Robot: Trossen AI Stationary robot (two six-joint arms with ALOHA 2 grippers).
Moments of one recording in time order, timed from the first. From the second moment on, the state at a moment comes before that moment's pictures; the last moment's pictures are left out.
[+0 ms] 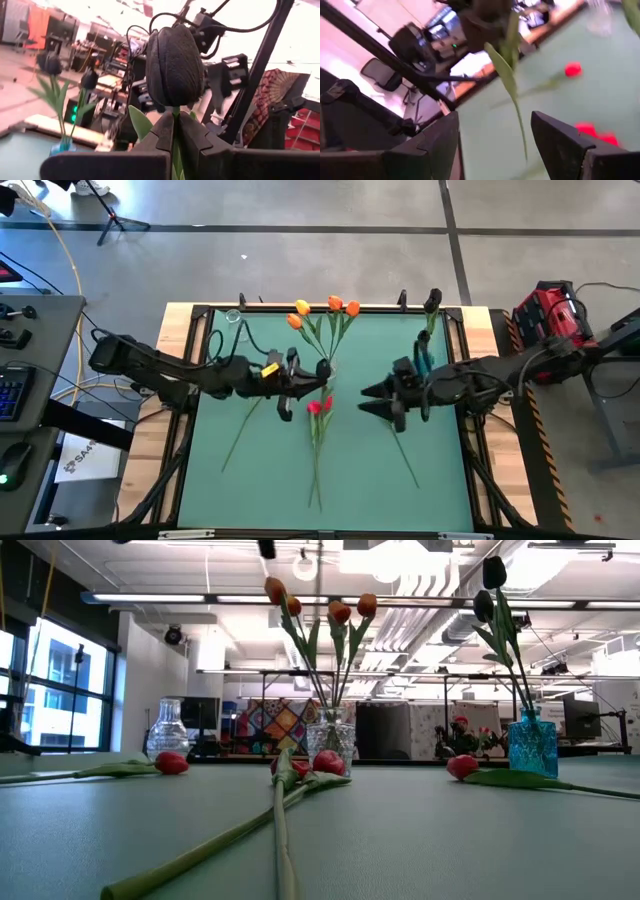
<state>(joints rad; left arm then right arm) -0.14 1.38 0.84 0.77 -0.15 -0.29 0.36 1.17 1.16 -0.30 0.33 0.76</state>
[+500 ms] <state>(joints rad) -0.08 1.54 1.04 0.77 -0.09 -0.27 0.31 1.26 1.16 -0.17 0.48 0.62</state>
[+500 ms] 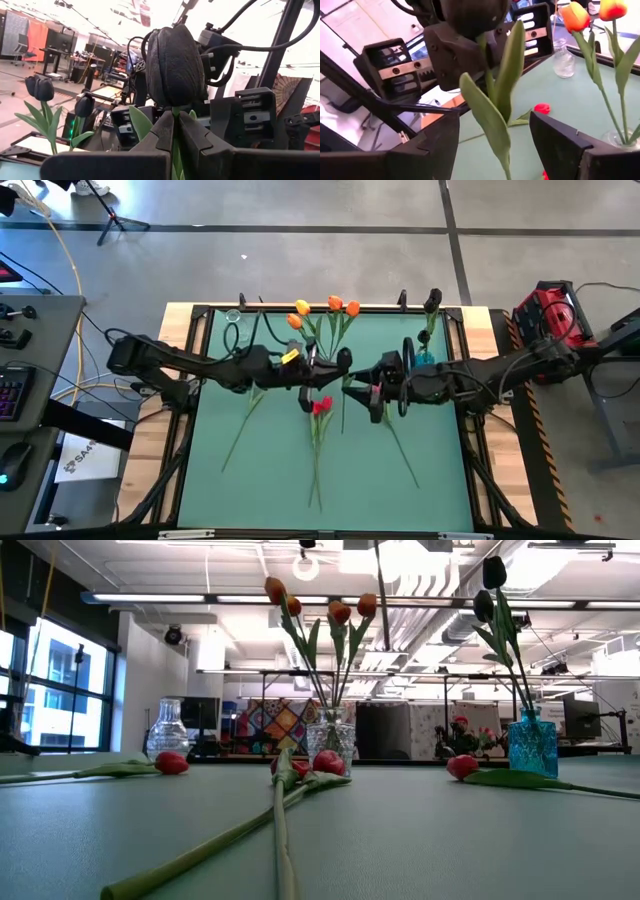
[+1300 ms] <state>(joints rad) -0.06 1.55 1.05 0.76 -0.09 -0.25 0.25 1.26 1.16 -0.20 0.45 0.59</state>
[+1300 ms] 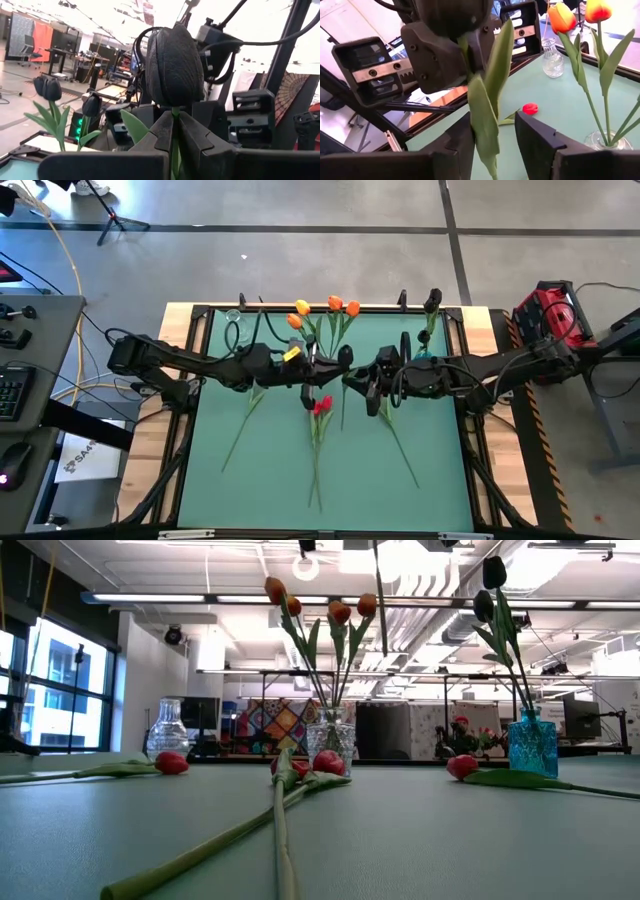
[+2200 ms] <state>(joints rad) -0.05 1.54 1.05 0.72 -0.12 -0.25 0.24 1.26 1.16 -0.19 0.48 0.54</state>
